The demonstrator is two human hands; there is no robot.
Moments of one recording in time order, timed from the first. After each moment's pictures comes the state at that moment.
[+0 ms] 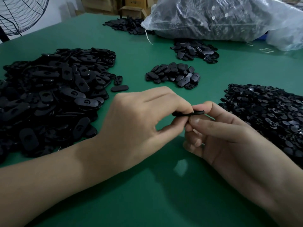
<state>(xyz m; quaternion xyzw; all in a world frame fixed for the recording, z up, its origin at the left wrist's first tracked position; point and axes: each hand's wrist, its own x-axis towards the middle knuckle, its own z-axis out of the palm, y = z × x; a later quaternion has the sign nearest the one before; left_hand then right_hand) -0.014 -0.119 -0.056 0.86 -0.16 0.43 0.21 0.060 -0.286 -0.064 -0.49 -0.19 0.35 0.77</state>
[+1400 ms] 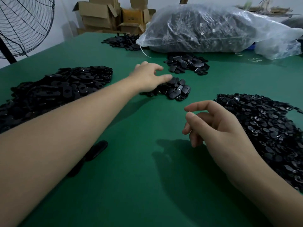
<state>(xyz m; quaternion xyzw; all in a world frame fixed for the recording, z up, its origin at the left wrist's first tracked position) 0.162 -0.047 -0.033 0.96 0.12 0.10 0.25 0.081 -0.295 -0.068 -0.73 -0.27 0.08 0.63</state>
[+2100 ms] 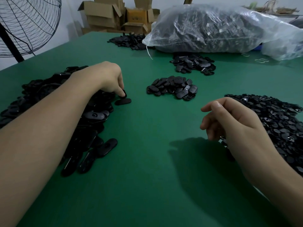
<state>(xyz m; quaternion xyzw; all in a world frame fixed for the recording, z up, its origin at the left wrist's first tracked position) 0.094 0.037 -0.010 0.98 0.20 -0.04 0.04 0.086 -0.299 -0.062 -0.74 -0.26 0.03 0.62</state>
